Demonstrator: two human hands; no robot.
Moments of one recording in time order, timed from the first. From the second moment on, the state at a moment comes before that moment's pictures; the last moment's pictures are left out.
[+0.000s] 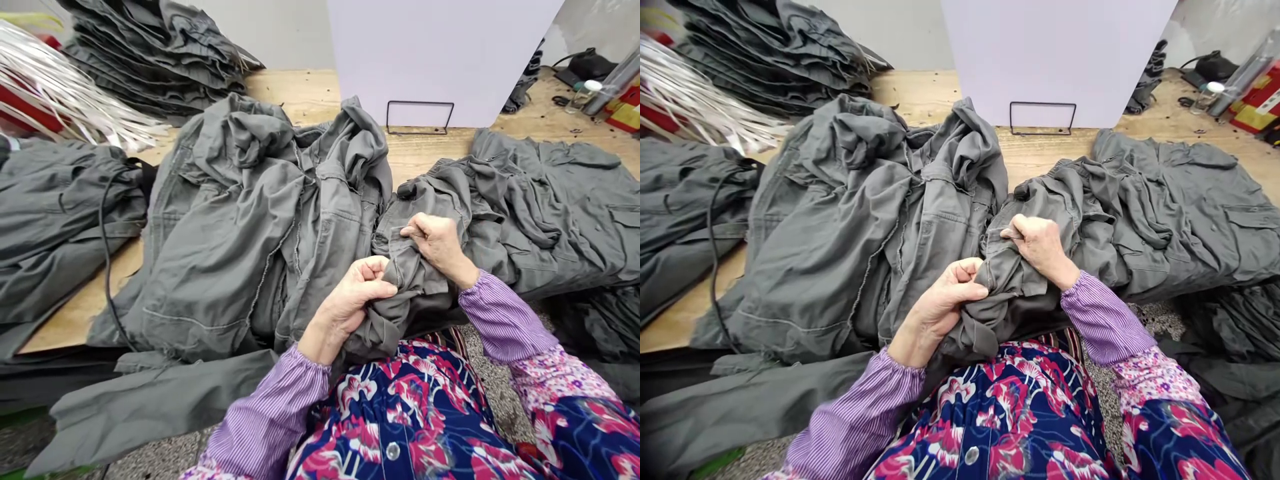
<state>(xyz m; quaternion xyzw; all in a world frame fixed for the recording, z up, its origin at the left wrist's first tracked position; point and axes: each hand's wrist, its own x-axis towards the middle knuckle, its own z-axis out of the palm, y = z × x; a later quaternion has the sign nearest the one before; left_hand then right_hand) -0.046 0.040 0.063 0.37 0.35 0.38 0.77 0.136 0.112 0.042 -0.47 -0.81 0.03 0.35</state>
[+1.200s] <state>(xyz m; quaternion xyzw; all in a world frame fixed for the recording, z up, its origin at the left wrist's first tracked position) -0.025 0.028 0.052 0.34 0.42 0.52 0.66 0.127 0.020 0.044 -0.47 -0.65 0.47 0.37</state>
